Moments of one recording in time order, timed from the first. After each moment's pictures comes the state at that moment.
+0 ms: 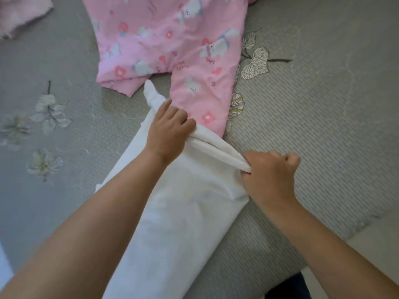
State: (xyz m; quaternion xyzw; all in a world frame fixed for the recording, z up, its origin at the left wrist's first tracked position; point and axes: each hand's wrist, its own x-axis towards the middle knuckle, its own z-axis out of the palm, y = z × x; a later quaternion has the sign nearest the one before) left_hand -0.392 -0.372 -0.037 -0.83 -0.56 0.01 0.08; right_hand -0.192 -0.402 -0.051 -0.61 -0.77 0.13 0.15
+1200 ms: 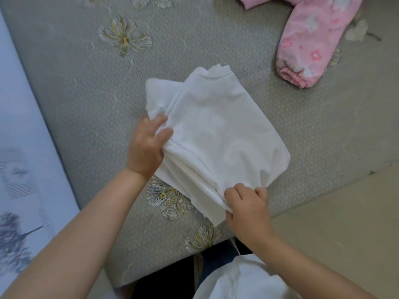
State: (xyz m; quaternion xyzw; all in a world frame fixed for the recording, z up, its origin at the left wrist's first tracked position) left_hand -0.597 -0.751 -0.047 -0.66 -0.71 -0.26 -0.03; right_hand -0.352 -0.745 -0.014 -0.42 -0.90 0.14 -0.02
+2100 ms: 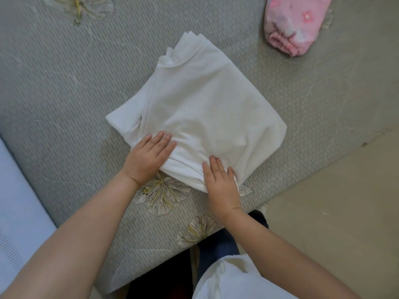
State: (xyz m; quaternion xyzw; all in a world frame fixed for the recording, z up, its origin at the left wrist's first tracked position) left_hand -0.569 -0.775 -0.109 -0.80 -0.58 -0.01 -0.10; right_hand -0.369 -0.755 -0.090 -0.45 -0.84 0.21 -0.22
